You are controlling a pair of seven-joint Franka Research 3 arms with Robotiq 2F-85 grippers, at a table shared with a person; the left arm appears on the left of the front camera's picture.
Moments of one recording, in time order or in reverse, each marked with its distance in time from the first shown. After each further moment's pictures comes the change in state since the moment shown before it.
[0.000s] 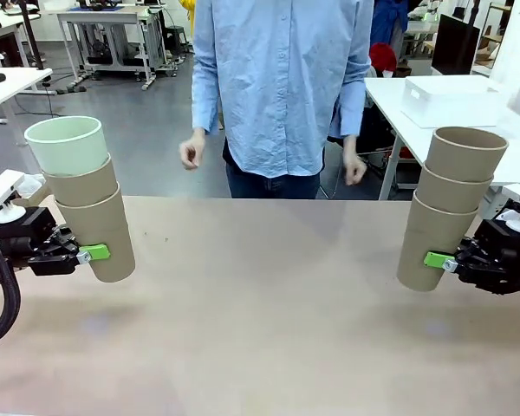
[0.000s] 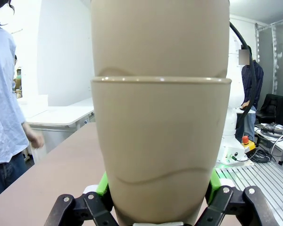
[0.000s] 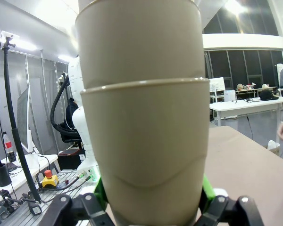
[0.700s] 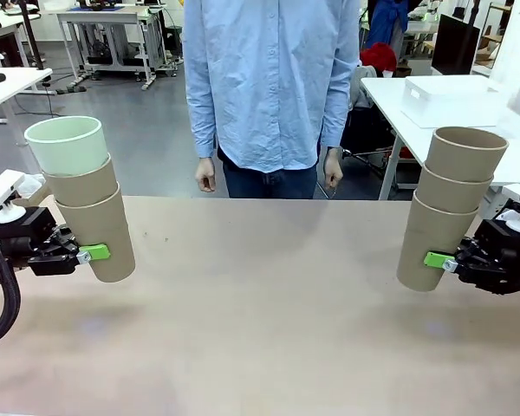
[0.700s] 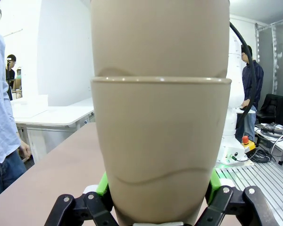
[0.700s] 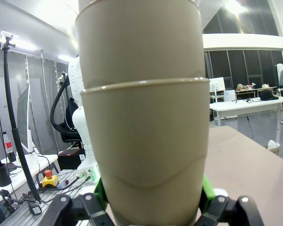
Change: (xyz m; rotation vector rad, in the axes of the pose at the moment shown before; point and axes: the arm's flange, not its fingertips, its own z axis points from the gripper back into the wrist) left arm 0.000 0.000 0.000 0.000 0.000 0.000; right arm 0.000 0.000 0.000 0.000 0.000 0.000
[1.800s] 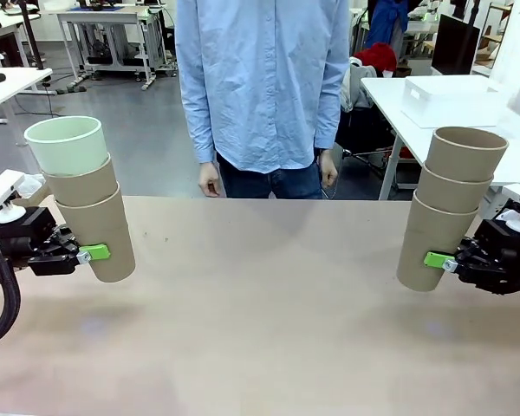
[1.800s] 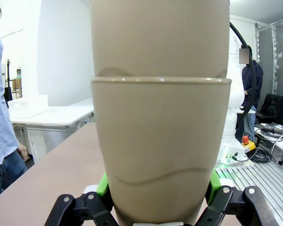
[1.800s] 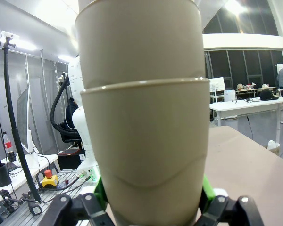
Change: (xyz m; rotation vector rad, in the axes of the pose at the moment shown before) left arm 0.000 0.000 0.000 0.000 0.000 0.000; right arm 0.000 0.000 0.000 0.000 0.000 0.000
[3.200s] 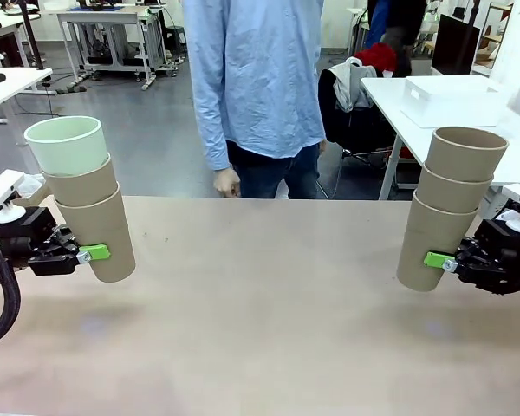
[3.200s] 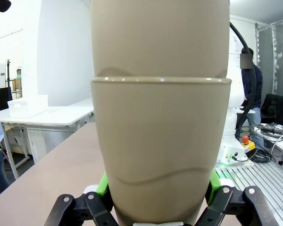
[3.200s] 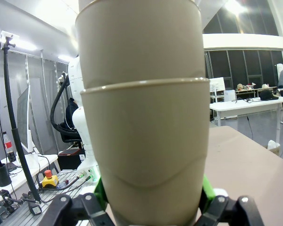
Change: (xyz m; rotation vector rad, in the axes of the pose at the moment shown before) left arm 0.000 0.000 0.000 0.000 0.000 0.000; right arm 0.000 0.000 0.000 0.000 0.000 0.000
